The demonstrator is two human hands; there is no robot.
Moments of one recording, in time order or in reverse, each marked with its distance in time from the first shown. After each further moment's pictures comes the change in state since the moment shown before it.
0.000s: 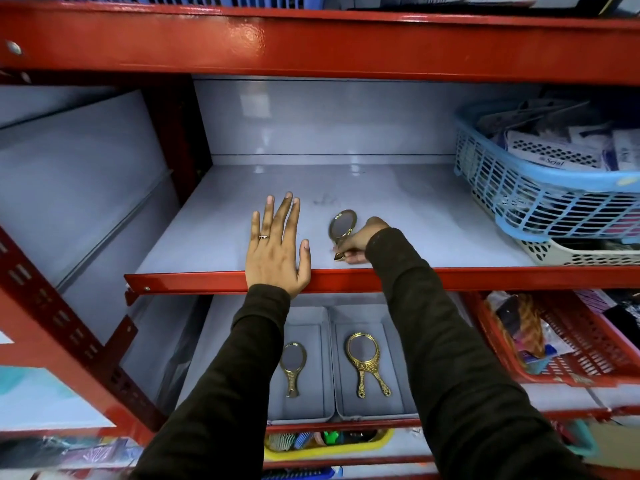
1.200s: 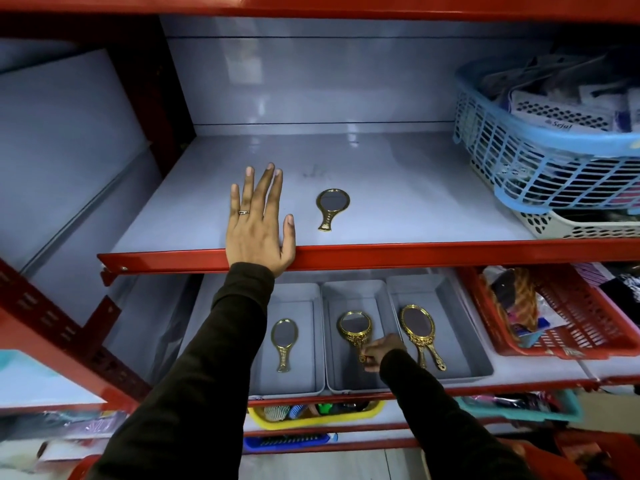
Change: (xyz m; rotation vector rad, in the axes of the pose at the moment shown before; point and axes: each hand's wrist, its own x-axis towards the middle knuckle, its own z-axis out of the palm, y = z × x) left_hand 0.001 -0.002 0.005 0.015 0.032 0.009; right_hand 0.025 0.287 0.035 0.093 0.004 0.425
